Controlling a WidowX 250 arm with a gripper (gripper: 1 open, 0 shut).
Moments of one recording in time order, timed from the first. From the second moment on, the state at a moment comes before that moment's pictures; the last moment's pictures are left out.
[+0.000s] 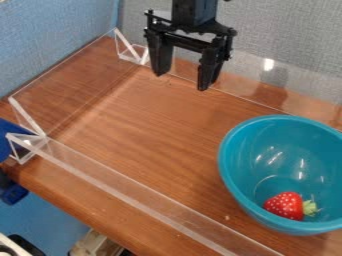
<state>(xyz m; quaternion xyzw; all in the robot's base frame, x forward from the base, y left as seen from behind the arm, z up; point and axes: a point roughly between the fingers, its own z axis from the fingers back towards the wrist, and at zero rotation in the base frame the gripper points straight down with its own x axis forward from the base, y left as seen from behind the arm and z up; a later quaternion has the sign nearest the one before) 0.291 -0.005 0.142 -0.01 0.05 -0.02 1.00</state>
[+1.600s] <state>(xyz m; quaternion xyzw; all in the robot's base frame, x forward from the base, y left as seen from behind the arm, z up) 0.292 -0.002 0.125 -0.02 0.07 -0.01 1.00</state>
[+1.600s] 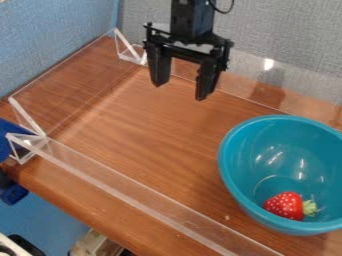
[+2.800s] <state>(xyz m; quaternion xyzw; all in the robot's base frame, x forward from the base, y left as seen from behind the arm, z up) 0.278 -0.055 0.098 -0.02 0.10 -0.11 0.99</state>
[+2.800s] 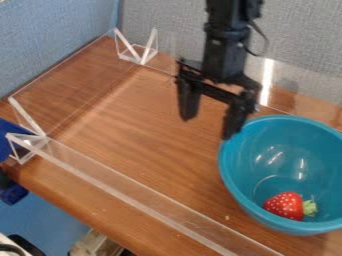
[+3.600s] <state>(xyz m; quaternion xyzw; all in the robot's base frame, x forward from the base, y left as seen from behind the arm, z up) 0.243 -0.147 0.083 0.00 0.08 -0.26 0.96</state>
